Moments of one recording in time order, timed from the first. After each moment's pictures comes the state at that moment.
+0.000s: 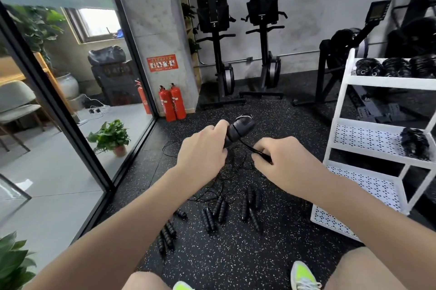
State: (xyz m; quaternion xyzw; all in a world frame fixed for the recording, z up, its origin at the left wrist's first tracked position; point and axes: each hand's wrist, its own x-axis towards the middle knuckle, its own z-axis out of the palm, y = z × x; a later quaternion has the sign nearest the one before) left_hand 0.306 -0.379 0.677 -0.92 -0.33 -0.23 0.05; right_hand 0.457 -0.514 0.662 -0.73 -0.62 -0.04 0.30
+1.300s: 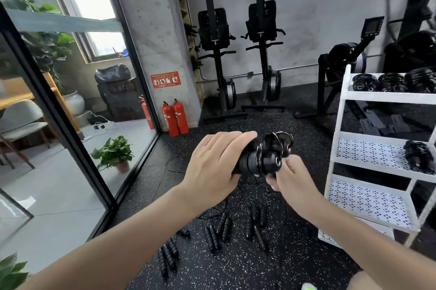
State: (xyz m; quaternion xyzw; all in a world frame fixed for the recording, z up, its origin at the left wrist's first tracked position) left_hand 0.301 -0.394 0.686 -0.89 -0.02 -0.44 0.09; right_hand 0.456 -0.503 0.647 -0.59 -0.44 0.25 0.63
